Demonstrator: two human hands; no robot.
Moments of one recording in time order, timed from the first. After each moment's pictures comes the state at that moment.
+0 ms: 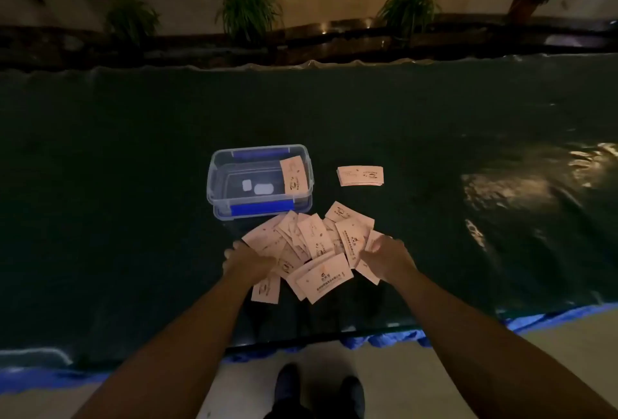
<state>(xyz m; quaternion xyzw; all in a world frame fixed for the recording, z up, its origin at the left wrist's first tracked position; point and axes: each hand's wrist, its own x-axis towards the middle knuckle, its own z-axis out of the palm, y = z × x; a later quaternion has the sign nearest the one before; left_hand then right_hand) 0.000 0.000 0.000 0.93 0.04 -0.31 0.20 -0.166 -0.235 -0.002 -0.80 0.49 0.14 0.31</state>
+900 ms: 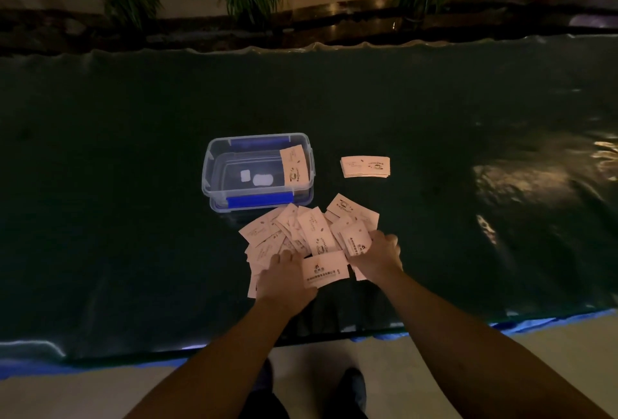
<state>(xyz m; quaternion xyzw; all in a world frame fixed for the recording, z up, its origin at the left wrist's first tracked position) -0.064 -0.024 -0.033 0.91 -0.30 -0.27 0.05 -0.150 -0.220 -0.036 -0.79 0.51 0.11 0.32</state>
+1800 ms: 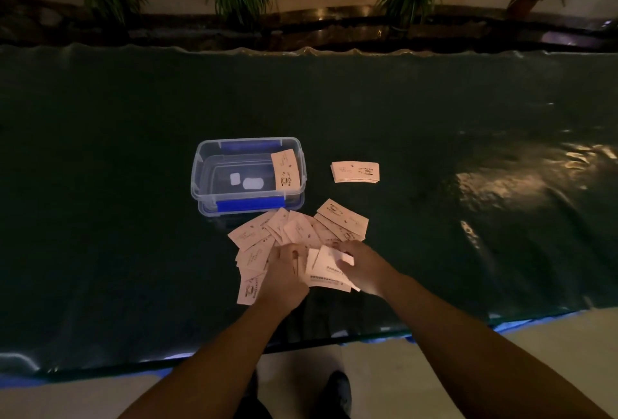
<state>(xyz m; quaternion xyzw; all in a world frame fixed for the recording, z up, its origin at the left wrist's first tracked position) -0.068 -0.039 -0.028 0.88 -0.21 -0.28 0.32 -0.163 -0.223 -0.013 -0.87 0.28 0.15 0.38</state>
